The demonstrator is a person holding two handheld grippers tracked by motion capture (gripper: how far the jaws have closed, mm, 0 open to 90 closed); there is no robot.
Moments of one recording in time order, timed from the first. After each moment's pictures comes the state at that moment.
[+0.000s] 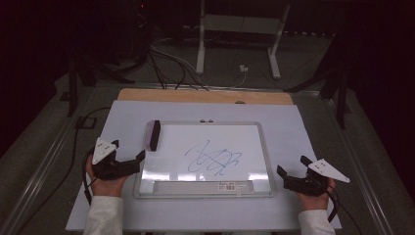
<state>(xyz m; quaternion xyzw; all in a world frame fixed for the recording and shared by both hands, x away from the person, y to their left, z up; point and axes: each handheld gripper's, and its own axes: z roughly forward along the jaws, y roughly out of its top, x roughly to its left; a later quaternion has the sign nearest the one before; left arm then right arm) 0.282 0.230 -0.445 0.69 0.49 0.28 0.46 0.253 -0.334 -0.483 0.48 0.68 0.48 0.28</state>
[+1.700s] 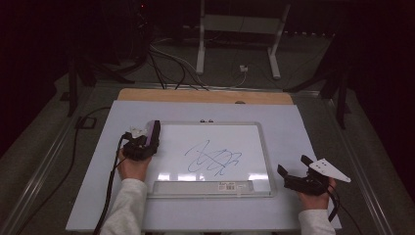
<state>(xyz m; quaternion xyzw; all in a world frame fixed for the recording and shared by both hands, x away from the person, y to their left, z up) 0.361 0.190 -0.503 0.73 0.54 0.23 0.35 0.254 -0.336 -0.482 0.48 0.68 0.48 0.29</state>
